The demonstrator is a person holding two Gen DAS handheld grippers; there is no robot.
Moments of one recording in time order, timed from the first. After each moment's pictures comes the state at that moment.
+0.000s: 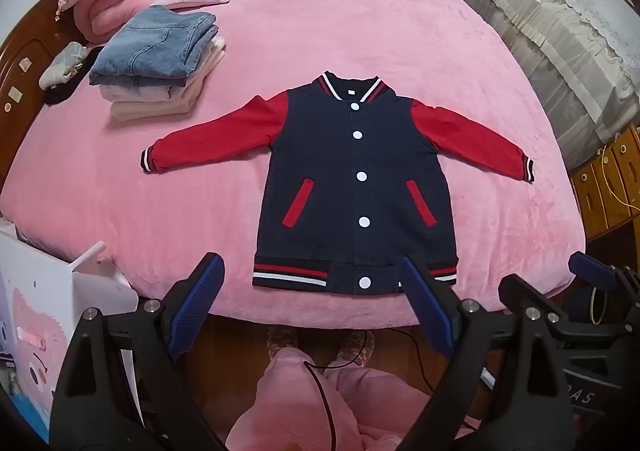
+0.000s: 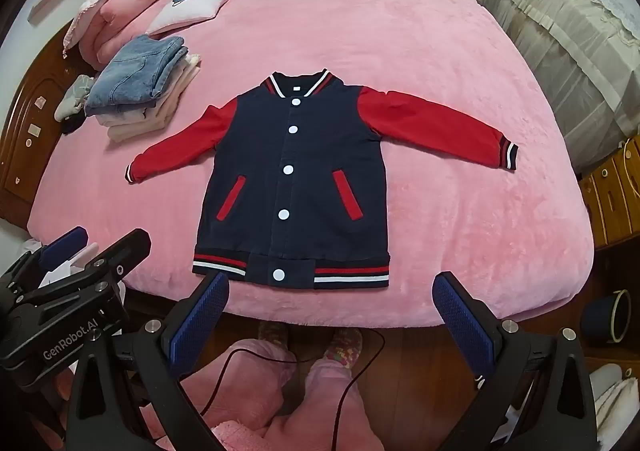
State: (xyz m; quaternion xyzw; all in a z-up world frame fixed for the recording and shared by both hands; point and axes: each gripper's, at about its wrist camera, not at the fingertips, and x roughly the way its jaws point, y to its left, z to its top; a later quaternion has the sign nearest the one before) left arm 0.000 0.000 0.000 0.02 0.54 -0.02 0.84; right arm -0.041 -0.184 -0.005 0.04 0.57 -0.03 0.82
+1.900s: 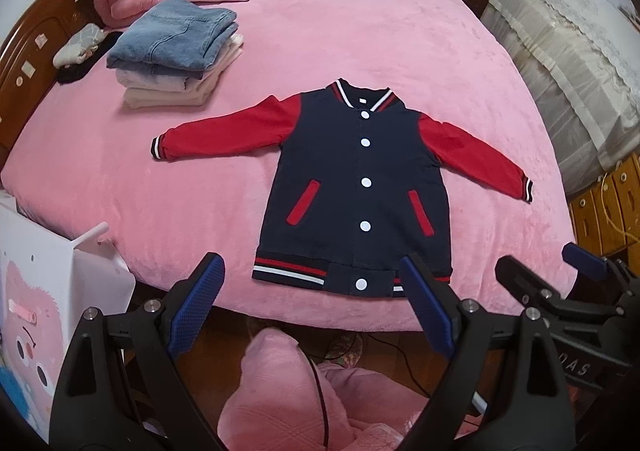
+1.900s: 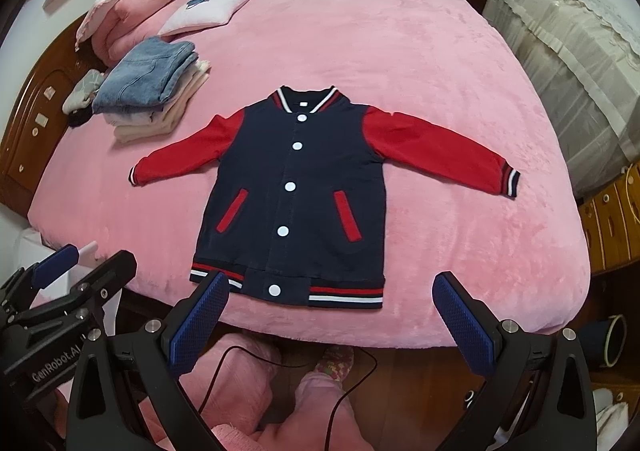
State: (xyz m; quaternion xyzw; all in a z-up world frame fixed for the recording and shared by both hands) left arm -0.015 0.015 0.014 -0.03 0.53 0.01 0.85; right arm -0.031 -0.183 0.013 0.02 0.55 -0.01 0.84
